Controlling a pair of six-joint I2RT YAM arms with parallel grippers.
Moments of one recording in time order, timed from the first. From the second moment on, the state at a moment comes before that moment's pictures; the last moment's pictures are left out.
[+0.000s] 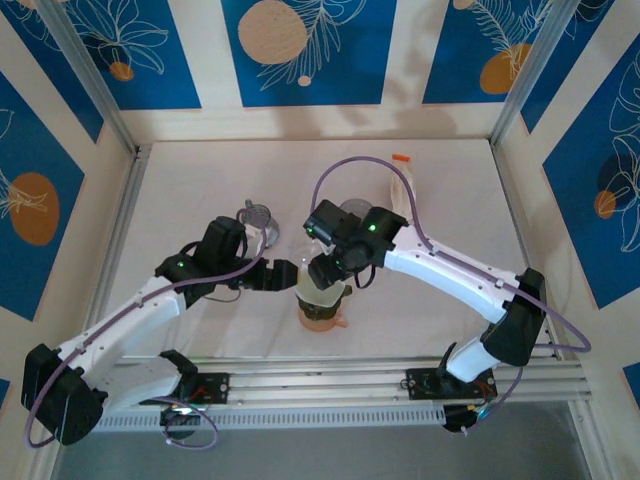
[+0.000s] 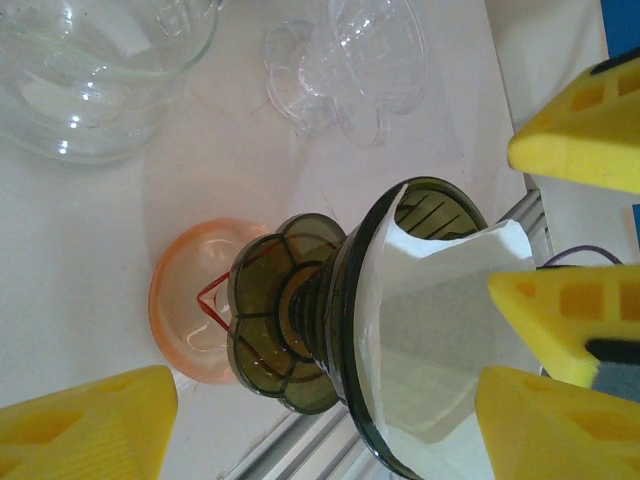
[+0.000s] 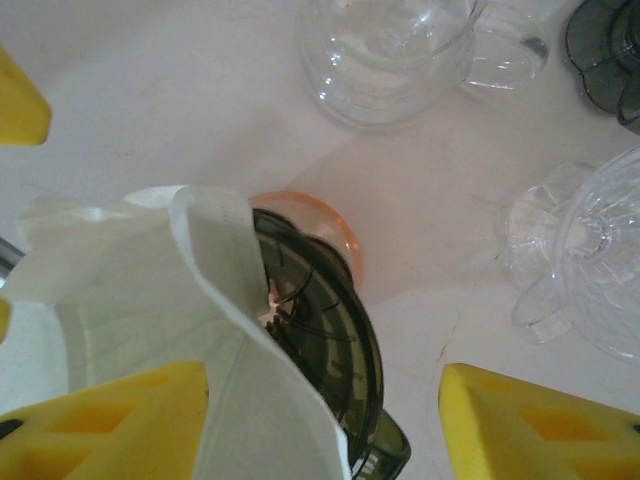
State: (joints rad) left arm -0.61 1.07 0.82 -0.54 0.53 -0.58; right arm 0.96 1.52 1.49 -1.19 0.08 0.39
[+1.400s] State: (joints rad) left arm -0.61 1.10 0.79 -0.54 0.54 -0.58; right arm 0.95 1.50 1.35 -1.09 0.09 0.49
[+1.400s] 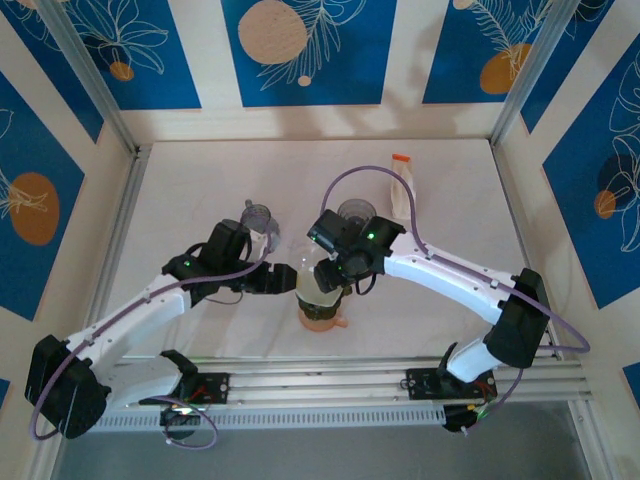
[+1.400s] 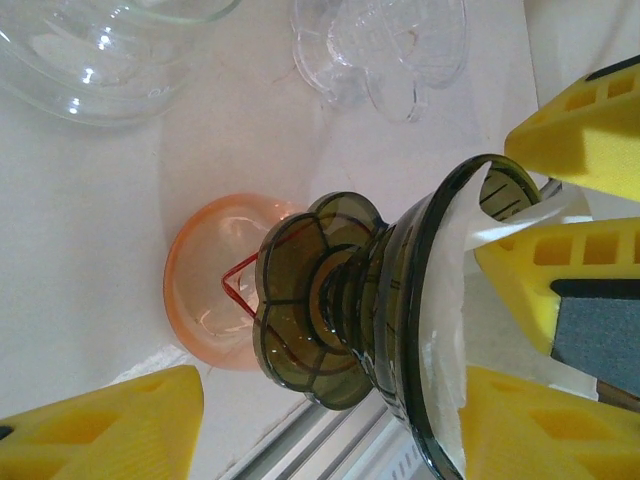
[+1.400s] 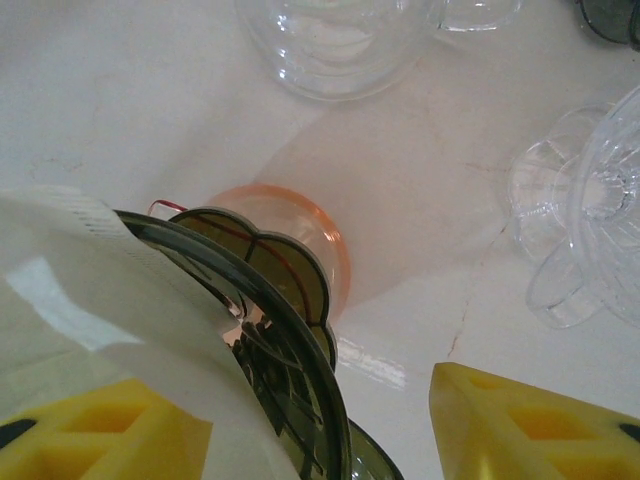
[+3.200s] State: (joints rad) left arm -0.61 1.10 0.77 -0.51 0.55 -0.61; right arm 0.93 1.34 1.22 -1.10 0.06 0.57
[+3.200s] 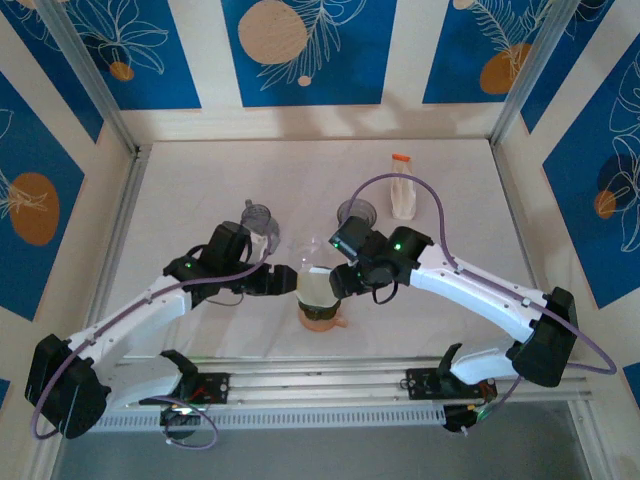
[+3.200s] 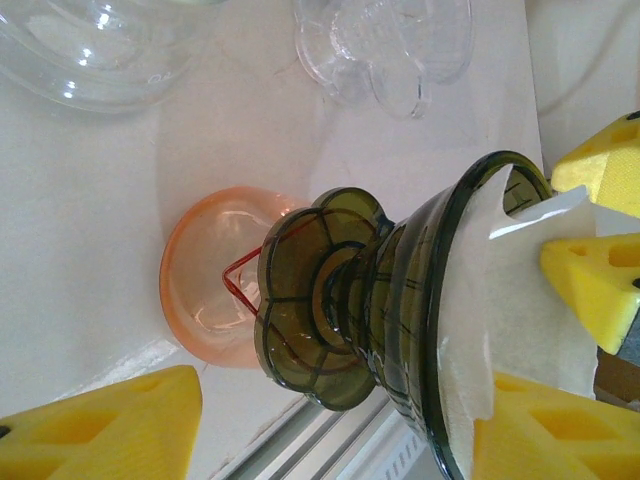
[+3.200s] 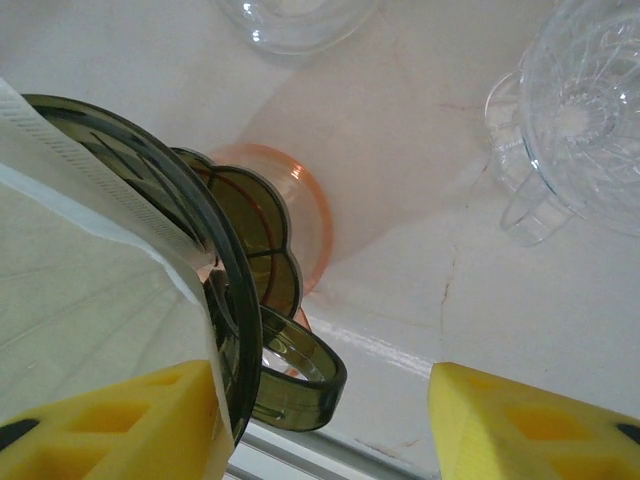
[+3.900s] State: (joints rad) left arm -0.67 1.12 0.88 -0.59 0.60 -0.57; right arm 0.92 1.46 1.43 -1.11 0.02 0.42
